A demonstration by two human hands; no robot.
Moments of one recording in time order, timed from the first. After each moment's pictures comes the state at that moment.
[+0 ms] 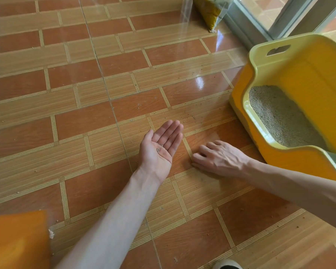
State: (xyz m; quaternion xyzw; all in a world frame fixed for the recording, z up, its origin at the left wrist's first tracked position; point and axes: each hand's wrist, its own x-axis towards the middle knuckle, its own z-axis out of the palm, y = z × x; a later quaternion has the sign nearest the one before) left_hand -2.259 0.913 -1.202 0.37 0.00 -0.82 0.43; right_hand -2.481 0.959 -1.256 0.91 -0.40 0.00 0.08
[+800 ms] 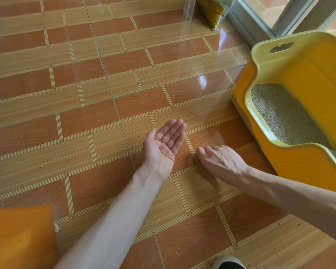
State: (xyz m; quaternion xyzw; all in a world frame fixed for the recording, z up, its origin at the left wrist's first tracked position) left_hand -2.259 0.917 -1.199 0.37 -0.01 -0.82 0.43; right_hand -2.451 0.974 -1.238 0.84 -0.54 -0.08 0.01
